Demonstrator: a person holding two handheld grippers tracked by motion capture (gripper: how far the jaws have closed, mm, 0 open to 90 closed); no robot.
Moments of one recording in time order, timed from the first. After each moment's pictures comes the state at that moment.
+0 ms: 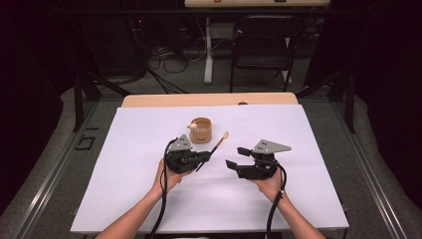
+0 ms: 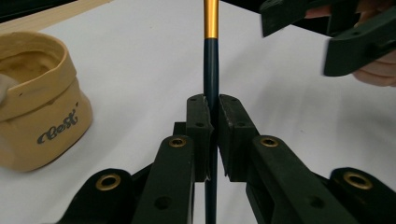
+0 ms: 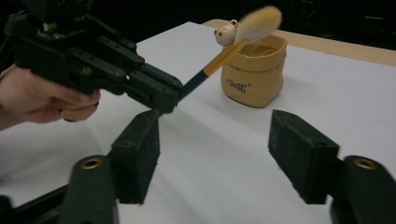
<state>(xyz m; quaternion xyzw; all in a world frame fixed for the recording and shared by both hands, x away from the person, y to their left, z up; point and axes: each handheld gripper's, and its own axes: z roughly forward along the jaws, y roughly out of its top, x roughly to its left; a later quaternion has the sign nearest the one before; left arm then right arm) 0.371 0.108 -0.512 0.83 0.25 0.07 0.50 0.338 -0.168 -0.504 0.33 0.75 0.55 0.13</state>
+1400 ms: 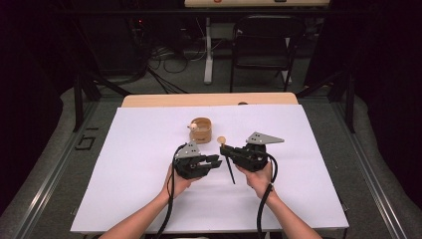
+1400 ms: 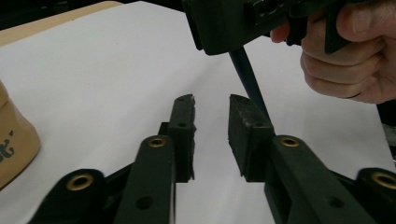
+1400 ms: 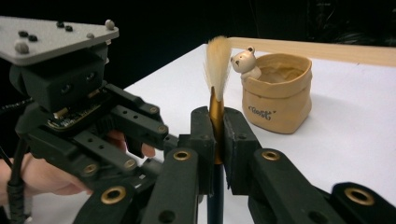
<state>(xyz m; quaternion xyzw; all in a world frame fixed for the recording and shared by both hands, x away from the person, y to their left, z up) 0.360 0.086 -0.522 0.82 0.21 0.06 0.53 0.354 -0.149 -0.496 0.35 0.72 0.59 0.09</state>
